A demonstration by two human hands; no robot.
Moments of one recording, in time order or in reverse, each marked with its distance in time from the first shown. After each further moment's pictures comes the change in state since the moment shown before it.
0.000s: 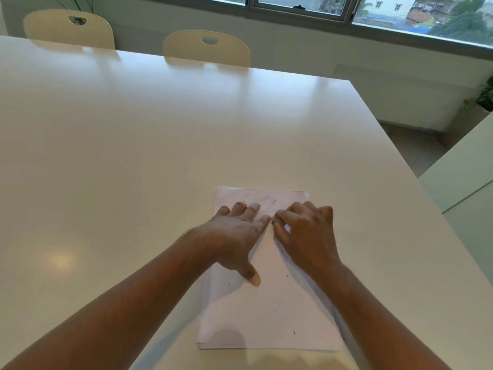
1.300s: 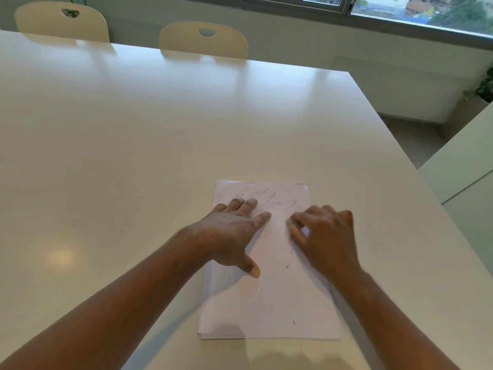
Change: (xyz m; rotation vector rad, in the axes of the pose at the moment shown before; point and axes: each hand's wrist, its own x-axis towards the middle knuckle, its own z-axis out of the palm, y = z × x) left_hand -0.012 -0.002 0.006 -0.082 0.027 0.017; right_hand -0.027 0.017 -0.015 0.034 0.022 0.070
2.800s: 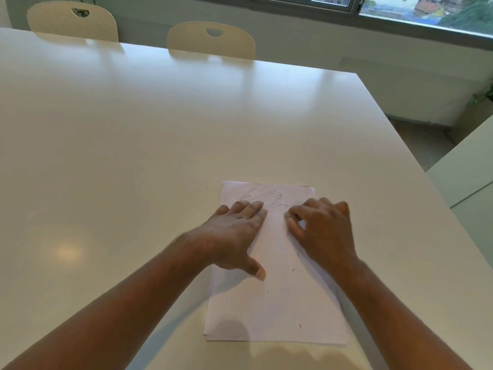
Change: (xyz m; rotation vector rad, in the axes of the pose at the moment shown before) left_hand -0.001 -0.011 0.013 -0.068 0.049 -0.006; right_hand 0.022 -0.013 0.003 -0.028 0.014 -0.053
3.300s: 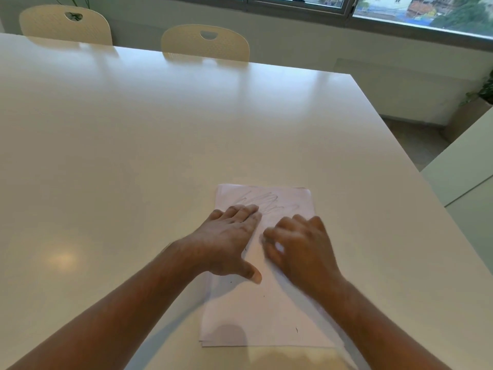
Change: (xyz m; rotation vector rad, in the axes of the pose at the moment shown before) left_hand -0.002 -0.003 0.005 -0.012 0.032 -0.001; right_hand -0.026 -0.029 -0.006 0.067 -0.043 -0.213
